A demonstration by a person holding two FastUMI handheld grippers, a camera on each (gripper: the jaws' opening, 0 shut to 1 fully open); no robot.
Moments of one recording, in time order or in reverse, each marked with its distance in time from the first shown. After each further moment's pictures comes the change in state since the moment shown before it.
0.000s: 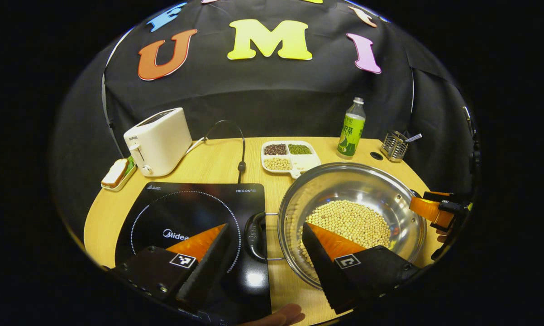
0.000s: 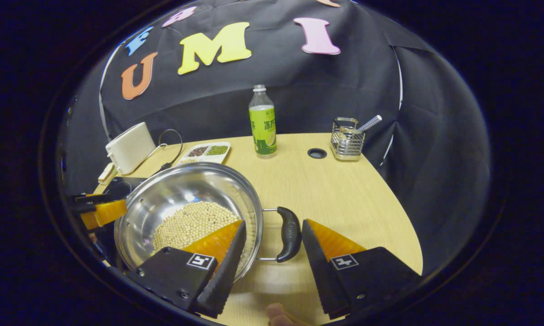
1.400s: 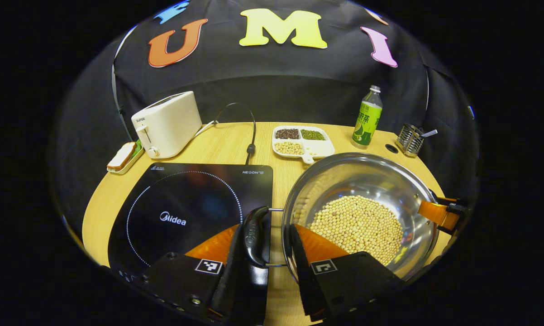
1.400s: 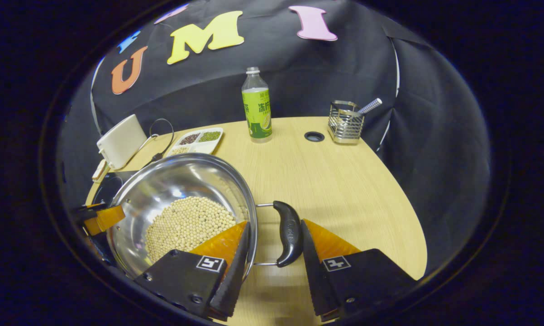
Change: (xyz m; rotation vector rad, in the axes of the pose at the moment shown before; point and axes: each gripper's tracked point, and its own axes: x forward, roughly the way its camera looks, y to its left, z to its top) left arm 0.003 0.009 -0.030 -0.058 0.057 0.082; right arm -0.004 0.001 -0.021 0.040 0.119 -0.040
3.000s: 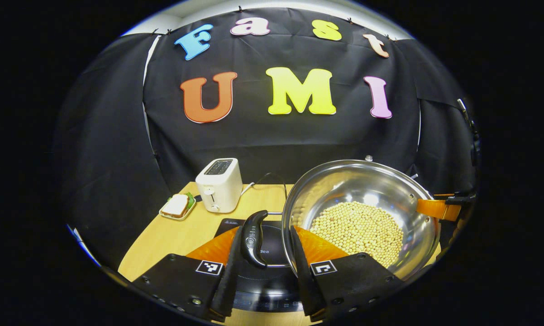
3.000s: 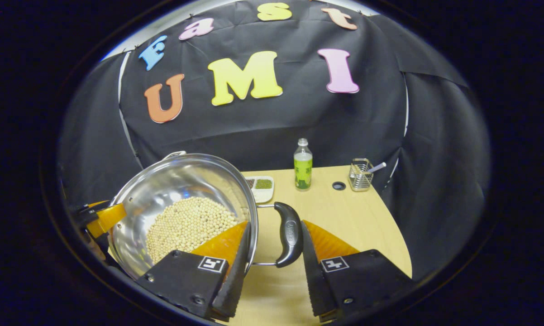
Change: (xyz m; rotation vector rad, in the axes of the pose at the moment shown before) left arm -0.171 0.112 0.107 0.018 -0.324 0.055; right arm -0.165 0.122 0.091 -0.063 -0.218 0.126
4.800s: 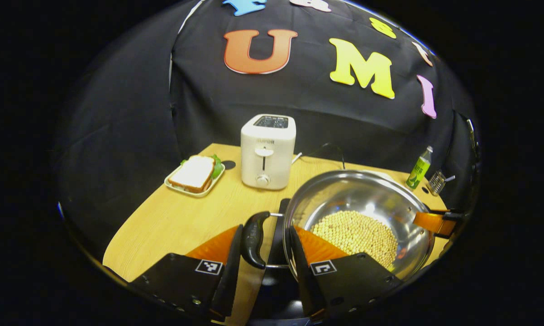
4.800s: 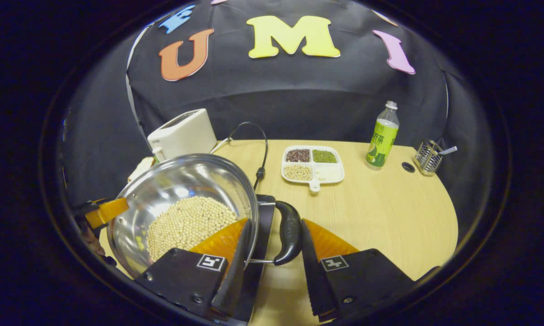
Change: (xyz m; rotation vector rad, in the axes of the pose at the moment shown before) left arm 0.132 0.146 -0.107 -0.148 0.127 0.030; right arm 0.163 0.151 -0.087 -0.031 0.122 0.050
